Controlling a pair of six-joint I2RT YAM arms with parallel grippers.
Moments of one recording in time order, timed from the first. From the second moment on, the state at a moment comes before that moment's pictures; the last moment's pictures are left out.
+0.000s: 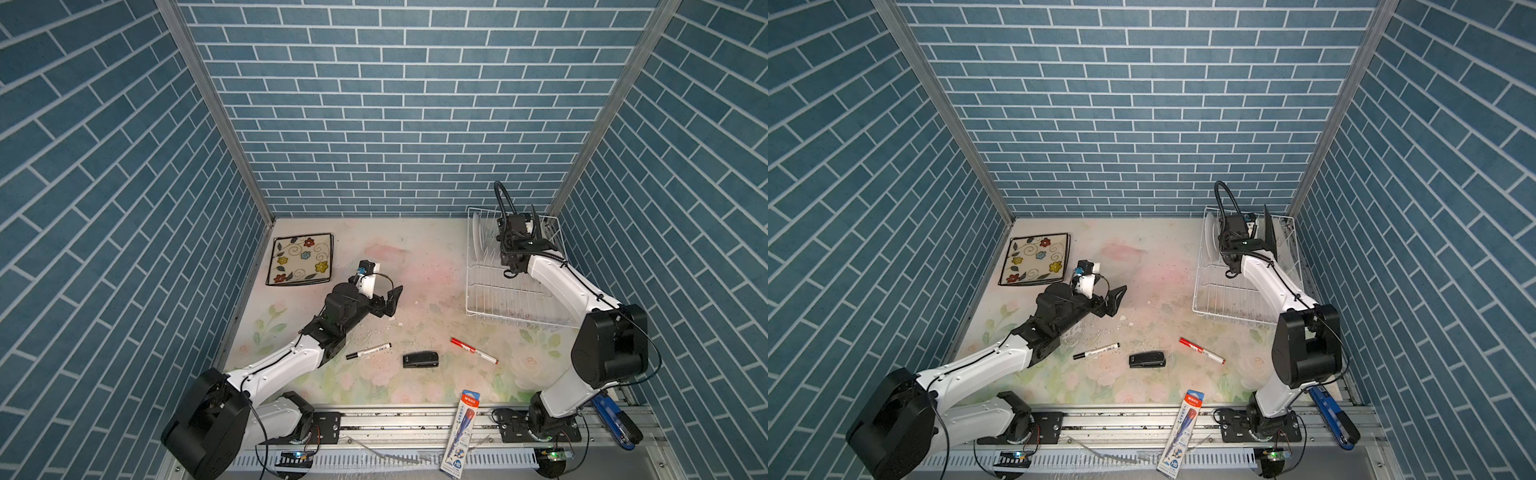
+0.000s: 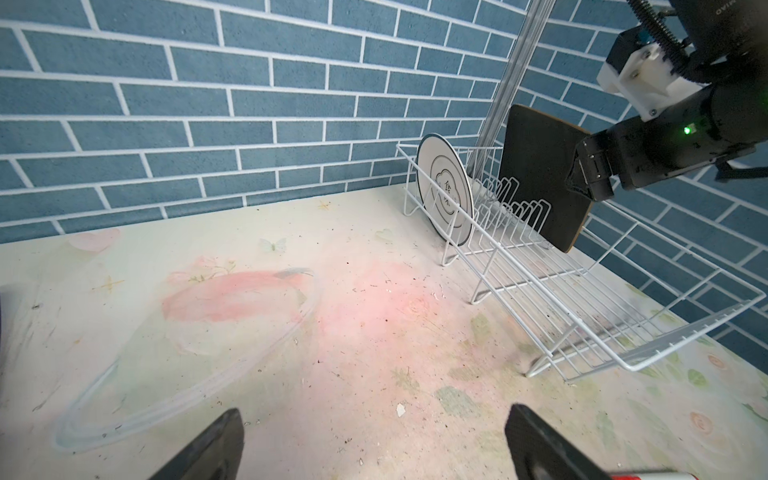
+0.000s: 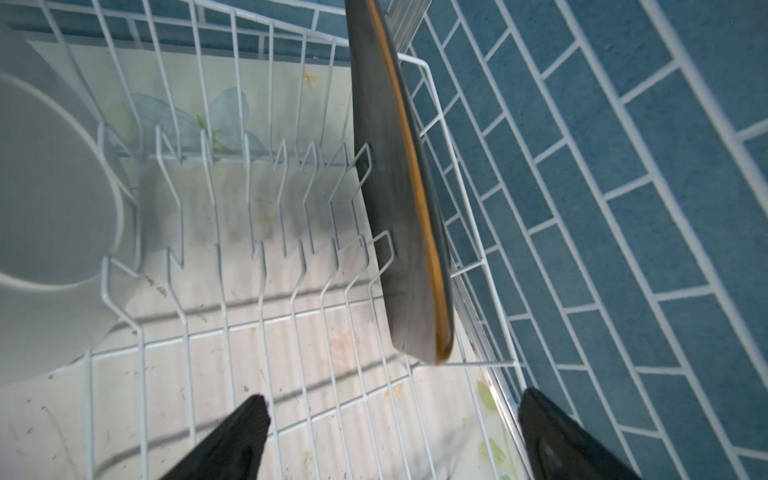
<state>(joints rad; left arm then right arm) -0.60 1.18 0.52 0.41 0.05 -0.19 0.26 1.66 1.37 -0.66 0.74 0.17</state>
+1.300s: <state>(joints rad) -0.60 1.27 0.57 0.45 -0.02 -0.21 0.13 1.80 1.48 -0.52 0.65 0.02</state>
